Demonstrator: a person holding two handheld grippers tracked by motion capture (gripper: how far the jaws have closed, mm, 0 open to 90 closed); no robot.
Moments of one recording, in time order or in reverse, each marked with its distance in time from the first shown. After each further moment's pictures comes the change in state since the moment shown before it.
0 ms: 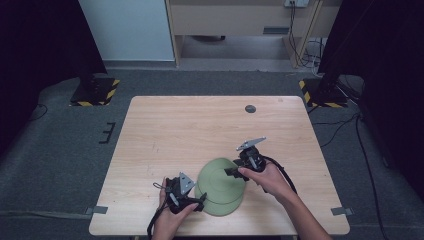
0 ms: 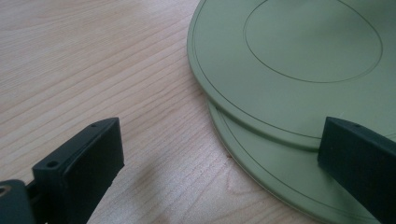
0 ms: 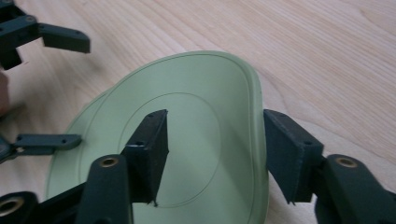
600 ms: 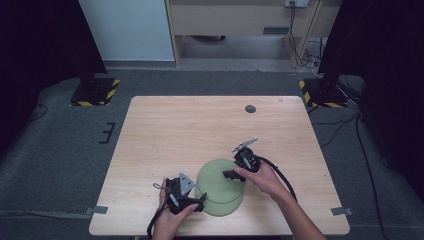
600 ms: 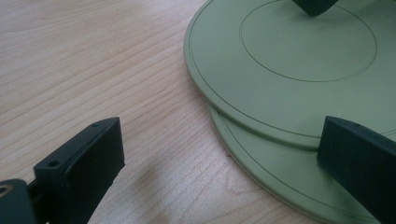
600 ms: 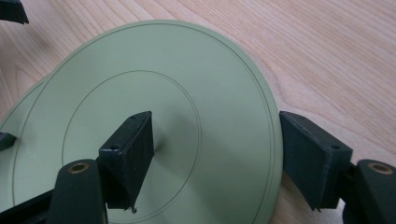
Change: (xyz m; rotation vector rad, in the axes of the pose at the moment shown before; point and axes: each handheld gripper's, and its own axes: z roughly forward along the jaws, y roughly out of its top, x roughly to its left) left arm -0.002 -0.001 -0.001 -0.006 0.010 0.001; right arm -0.013 -0.004 0.032 0.079 -0.057 0.006
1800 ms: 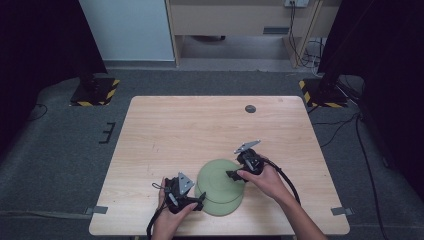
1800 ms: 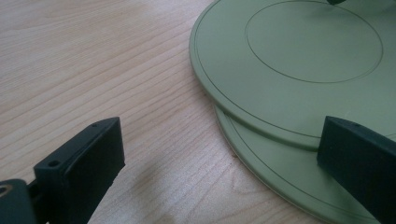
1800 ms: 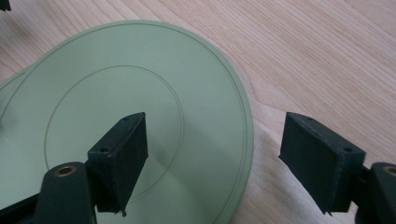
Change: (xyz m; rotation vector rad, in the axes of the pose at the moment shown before) left arm 0.002 -0.001 0.000 -0.006 0.005 -0.008; right arm 0.003 -0.004 -0.010 -0.024 -0.094 -0.065
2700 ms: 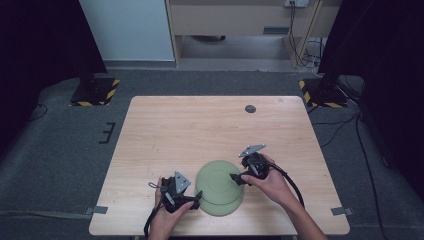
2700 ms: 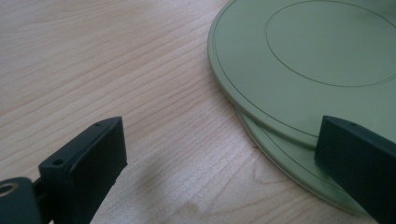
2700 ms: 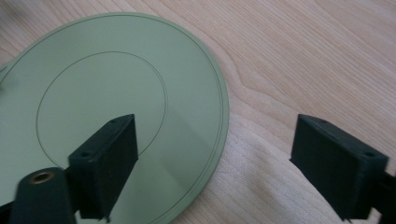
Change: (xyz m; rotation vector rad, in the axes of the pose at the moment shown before) left arm 0.008 -0.002 -0.005 0.012 0.015 -0.007; right arm 0.005 -0.013 -0.018 -0.028 -0.060 -0.024
